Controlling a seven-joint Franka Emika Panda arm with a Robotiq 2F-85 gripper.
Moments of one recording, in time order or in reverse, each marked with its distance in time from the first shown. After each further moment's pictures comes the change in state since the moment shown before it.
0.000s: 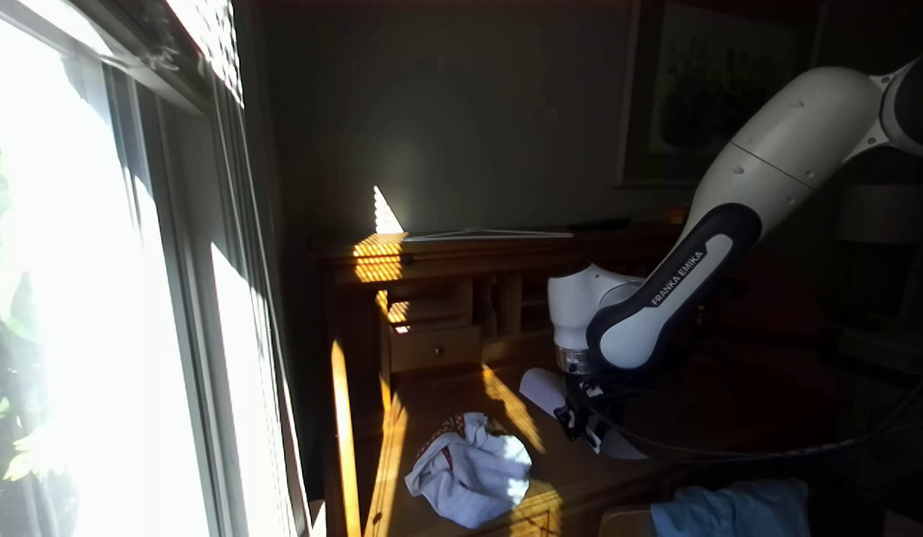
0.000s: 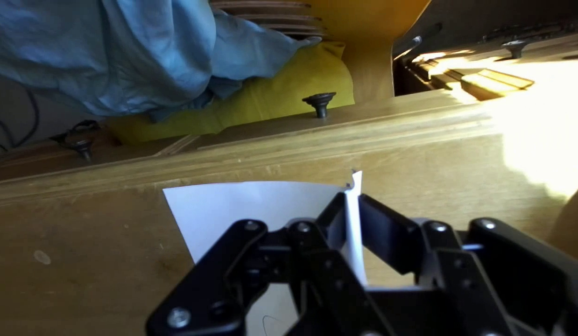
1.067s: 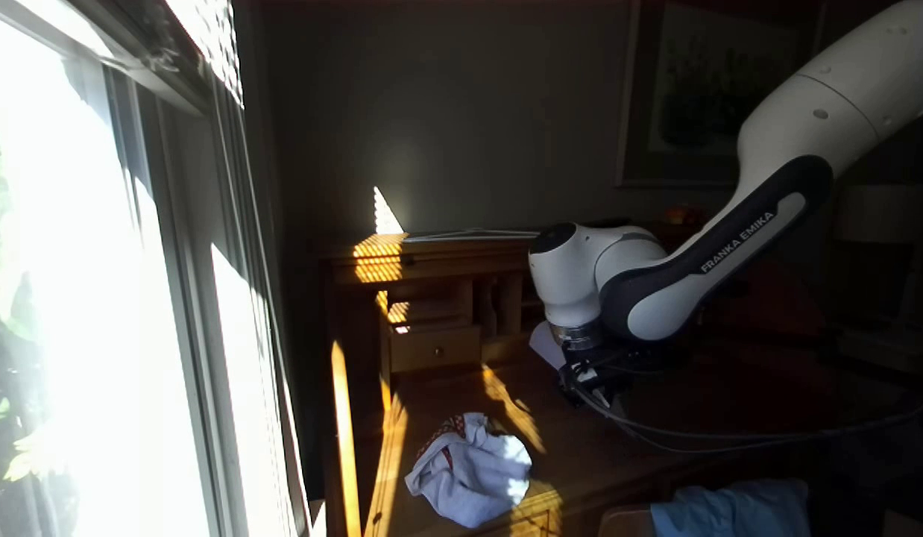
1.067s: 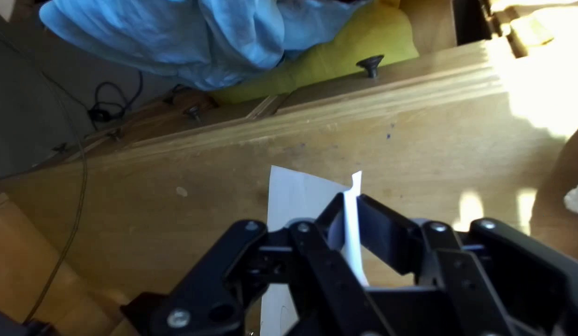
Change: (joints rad) arm -0.030 -0.167 0.192 0.029 -0.287 -0.328 0.412
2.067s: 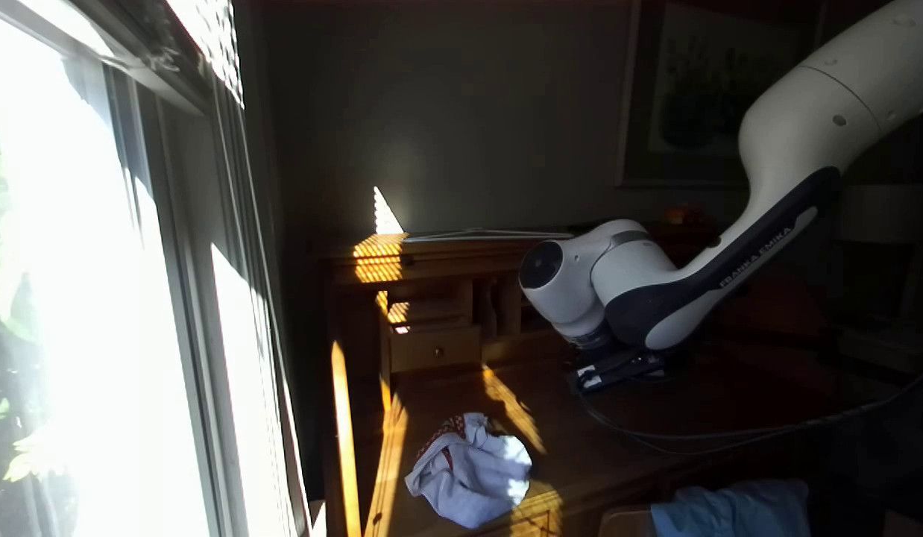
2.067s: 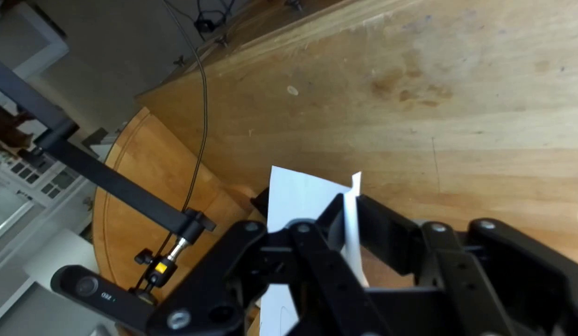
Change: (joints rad) arm -0.014 0.008 0.066 0.036 -0.318 -0.293 0.310
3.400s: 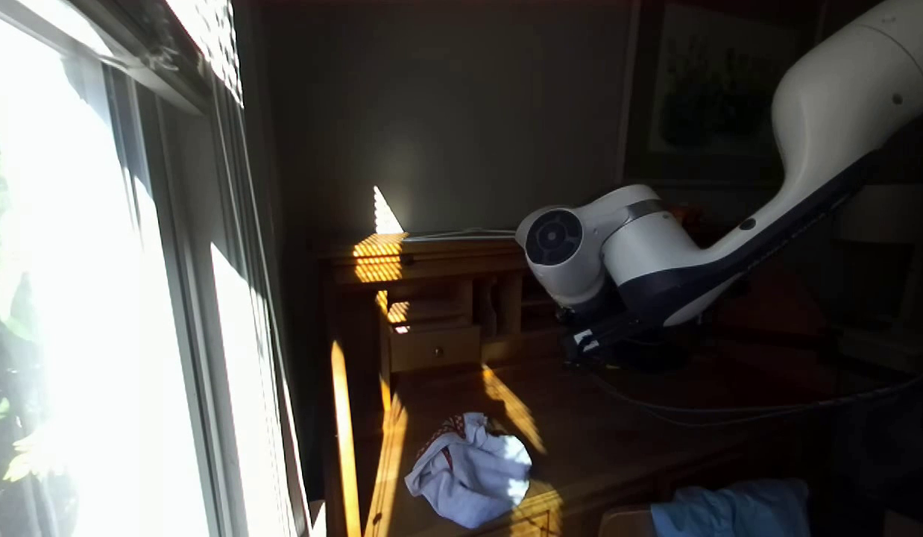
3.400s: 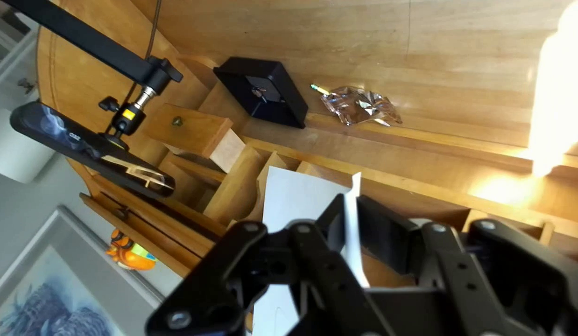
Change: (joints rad) arm -0.043 -0.089 0.086 0.015 -0.251 0.020 -0.059
